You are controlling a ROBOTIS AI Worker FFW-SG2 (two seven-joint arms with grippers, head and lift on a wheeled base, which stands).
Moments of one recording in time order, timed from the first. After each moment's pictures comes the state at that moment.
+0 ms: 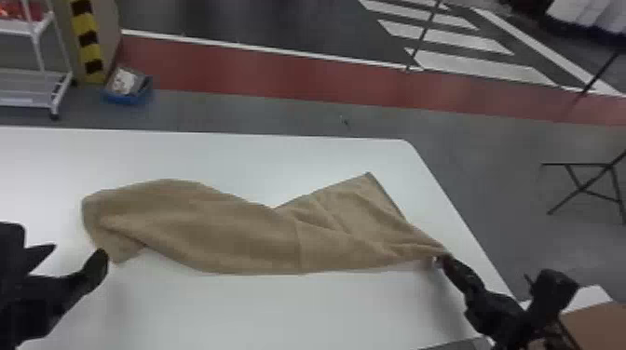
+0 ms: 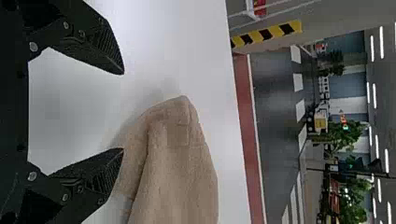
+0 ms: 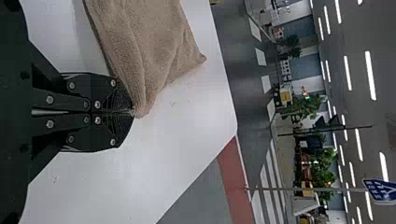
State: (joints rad) left arm 0.30 0.17 -0.07 -2.06 0.08 0.67 -0.04; right arm 0.38 -0.05 -0.64 -1.82 -0.27 0.36 0.46
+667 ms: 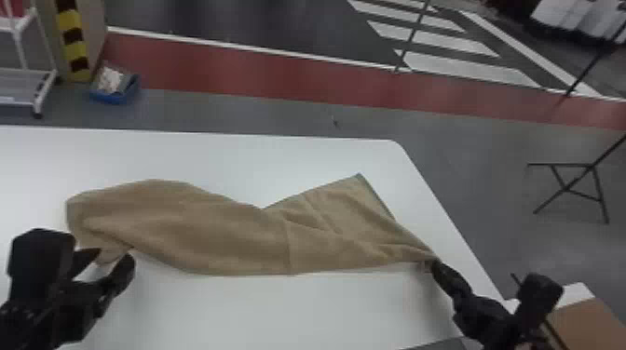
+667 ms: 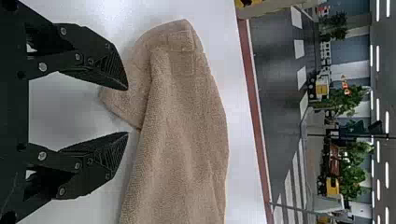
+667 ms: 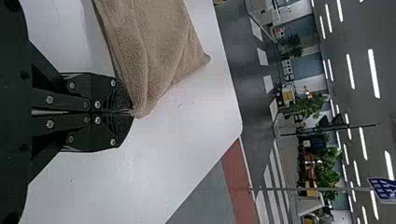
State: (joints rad) left arm 0.26 0.16 -0.20 -1.97 0.02 0.63 -0.04; right arm 0.39 -0.05 -0.64 -1.81 -0.28 0.35 0.47
